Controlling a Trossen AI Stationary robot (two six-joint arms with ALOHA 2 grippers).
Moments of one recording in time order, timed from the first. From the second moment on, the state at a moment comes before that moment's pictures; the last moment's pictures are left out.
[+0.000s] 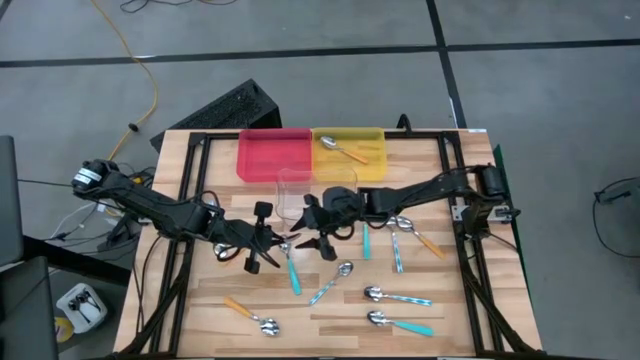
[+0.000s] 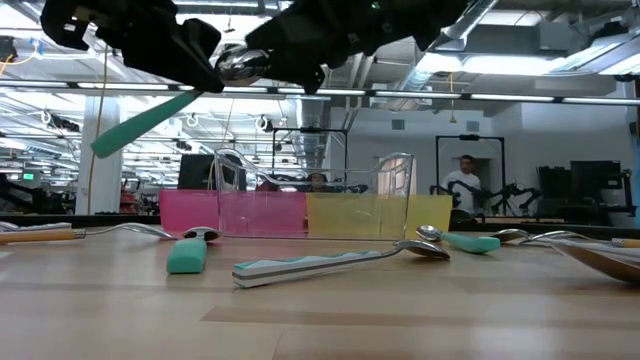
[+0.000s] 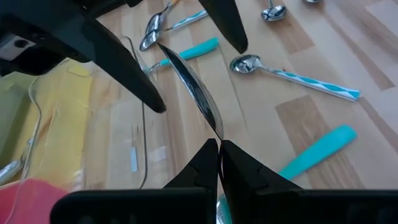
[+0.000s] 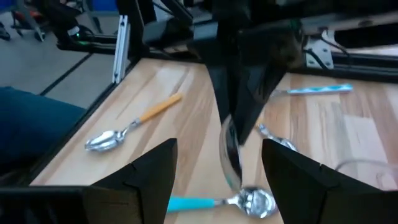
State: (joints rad) left arm -0.31 1.17 0.71 -0.24 -0.31 0.14; right arm 0.05 1.82 1.26 0.16 -0.26 -0.03
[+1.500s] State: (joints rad) left arm -0.35 1.14 0.93 -0.68 -0.46 -0.02; right arm 0.04 1.82 1.27 0.14 -0.22 -0.03
